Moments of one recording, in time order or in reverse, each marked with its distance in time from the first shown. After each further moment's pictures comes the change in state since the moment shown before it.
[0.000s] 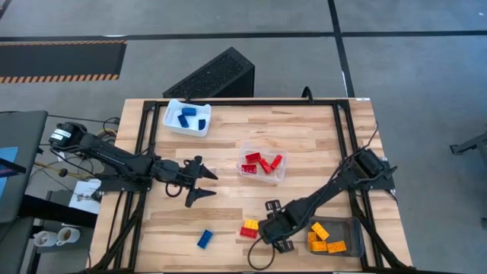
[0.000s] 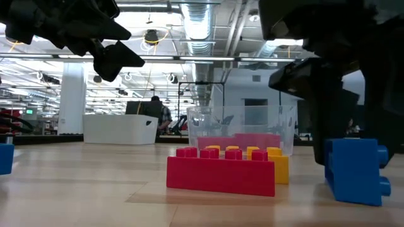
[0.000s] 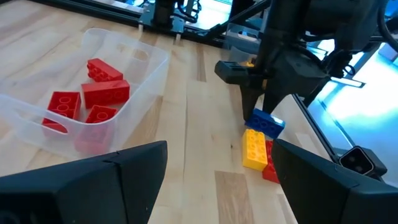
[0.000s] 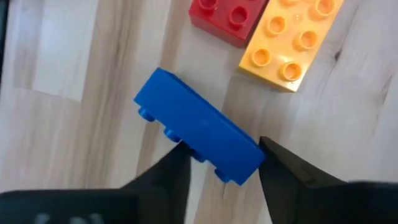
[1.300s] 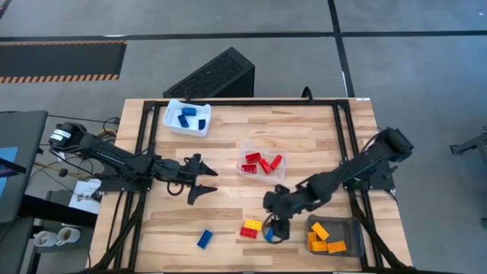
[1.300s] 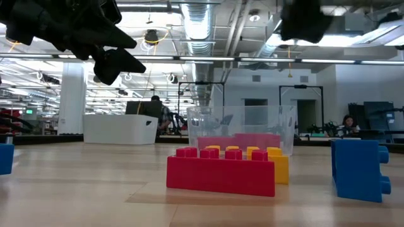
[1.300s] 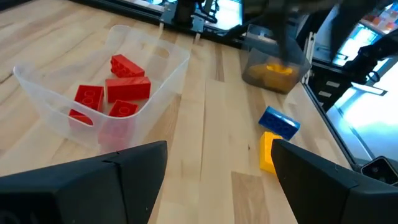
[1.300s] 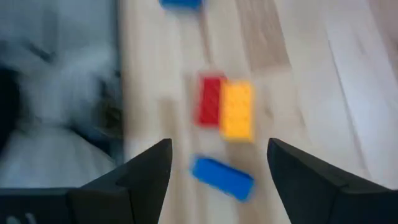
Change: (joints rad) left arm 0.013 0.000 0.000 -0.020 -0.051 -0.027; right arm -0.079 -0.367 -0.143 0.175 0.026 0.386
